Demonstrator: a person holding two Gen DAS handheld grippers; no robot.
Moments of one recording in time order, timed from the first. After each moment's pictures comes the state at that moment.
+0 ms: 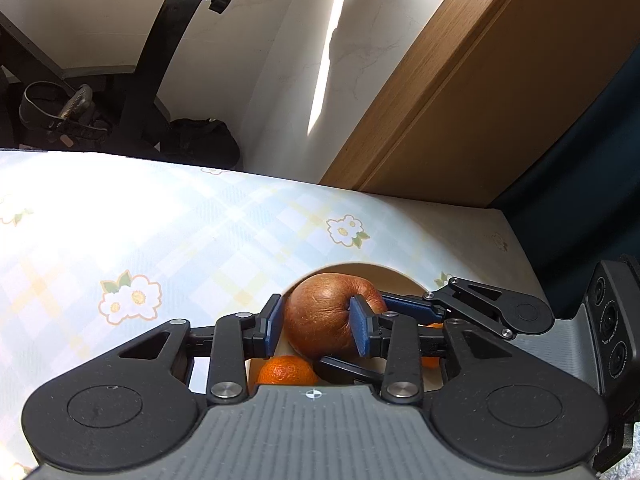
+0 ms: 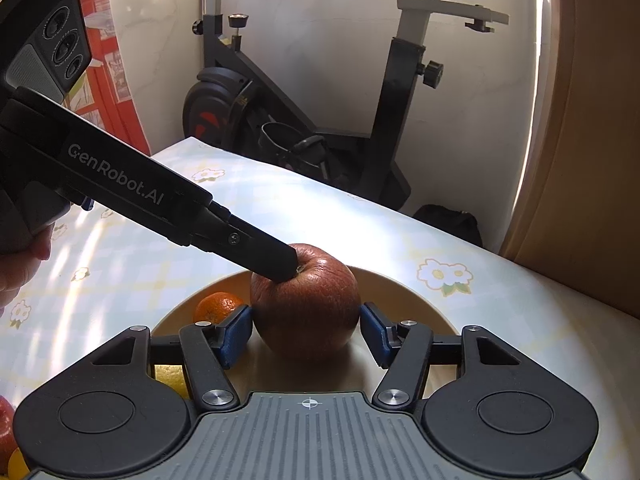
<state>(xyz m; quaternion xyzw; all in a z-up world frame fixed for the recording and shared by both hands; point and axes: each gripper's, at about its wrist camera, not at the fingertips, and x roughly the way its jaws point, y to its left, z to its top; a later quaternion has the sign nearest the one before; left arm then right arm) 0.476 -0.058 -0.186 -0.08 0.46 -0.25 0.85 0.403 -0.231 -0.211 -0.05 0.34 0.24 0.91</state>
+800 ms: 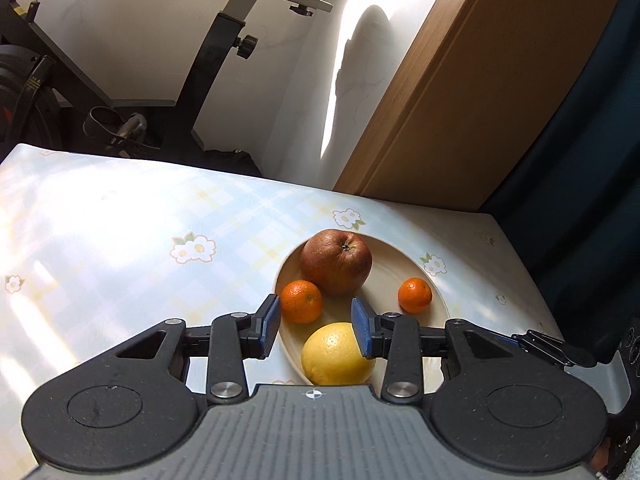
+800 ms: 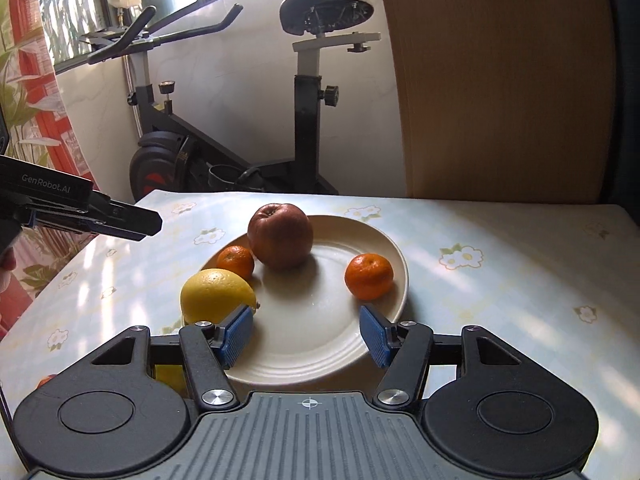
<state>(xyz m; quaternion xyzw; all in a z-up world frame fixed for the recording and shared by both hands) 0.365 -0.012 -0.137 -0.08 0.40 -0.22 0.89 0.246 -0.274 -0.195 0.08 0.30 0.11 0.94</state>
